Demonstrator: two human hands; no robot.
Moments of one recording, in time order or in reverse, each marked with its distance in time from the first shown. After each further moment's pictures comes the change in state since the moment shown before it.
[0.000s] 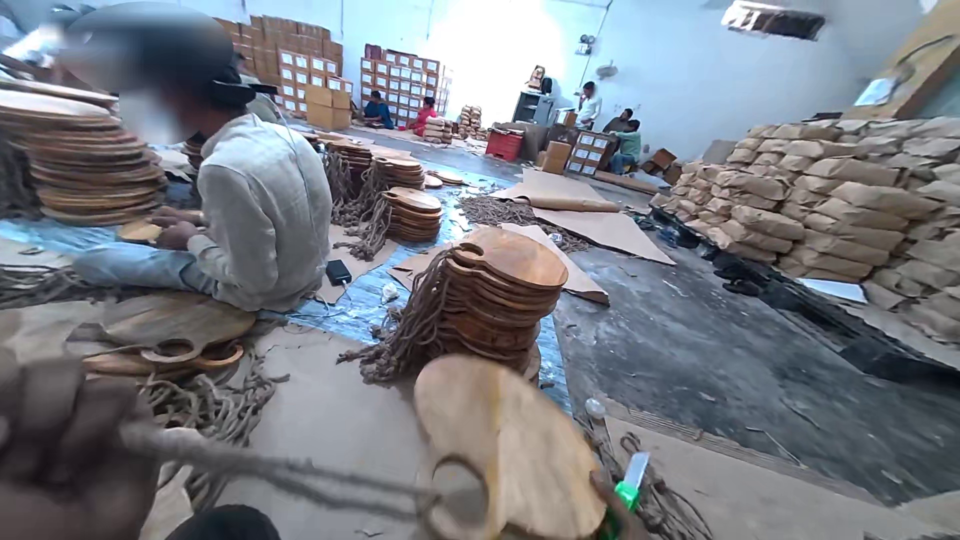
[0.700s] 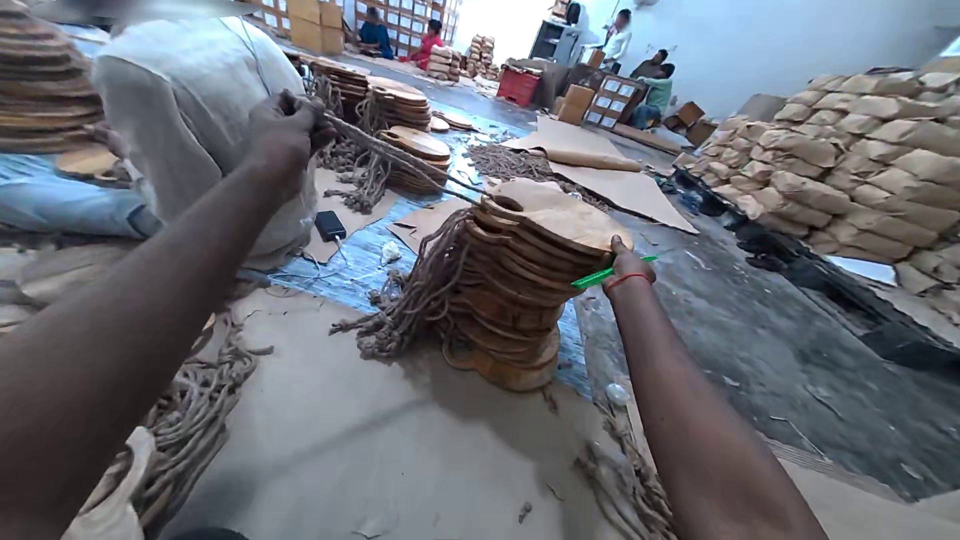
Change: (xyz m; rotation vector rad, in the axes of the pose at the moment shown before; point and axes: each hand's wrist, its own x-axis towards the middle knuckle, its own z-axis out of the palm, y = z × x) left_hand 0.204 -0.281 -0.020 0.498 -0.015 -0.497; right_hand 0.287 -0.141 0.209 -0.058 0.395 -0.256
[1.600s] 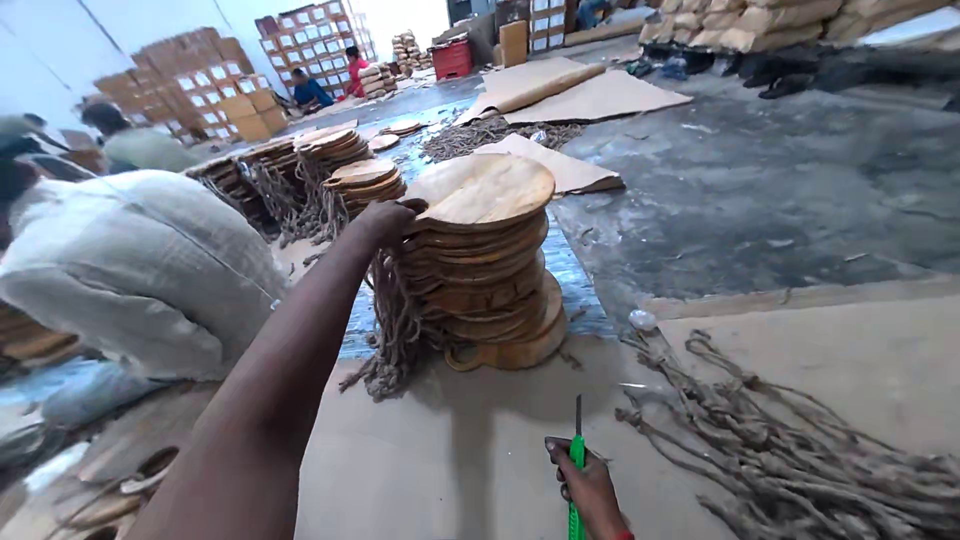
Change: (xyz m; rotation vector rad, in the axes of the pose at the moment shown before) left_hand -0.017 -0.096 0.246 1.814 -1.226 0.401; right_hand -0.169 0.266 -0.242 -0.216 -0.387 0.389
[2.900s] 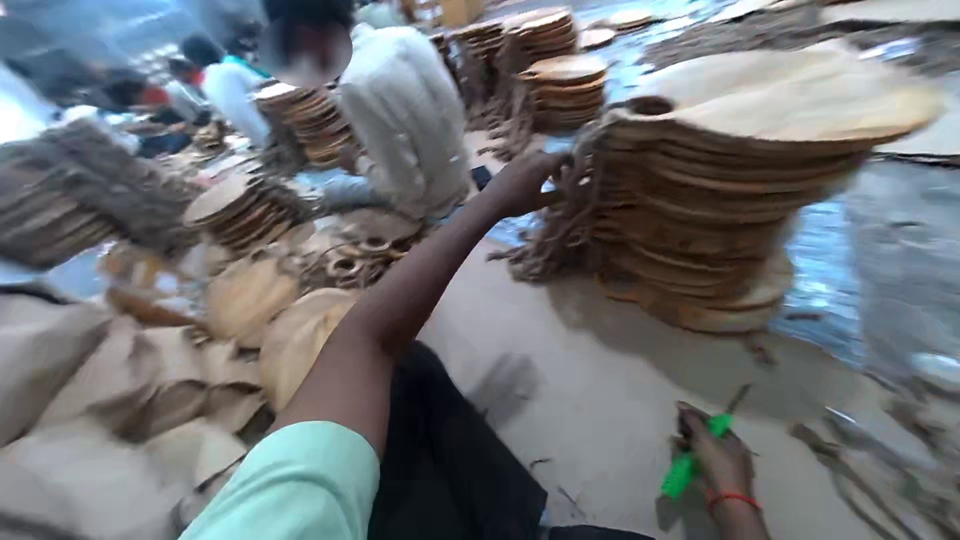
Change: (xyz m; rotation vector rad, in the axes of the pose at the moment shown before) left_hand -0.185 -0.006 0.091 -0.437 0.429 -0.052; right_hand 0.013 0.024 -0.014 -0.289 -0.095 -0.021
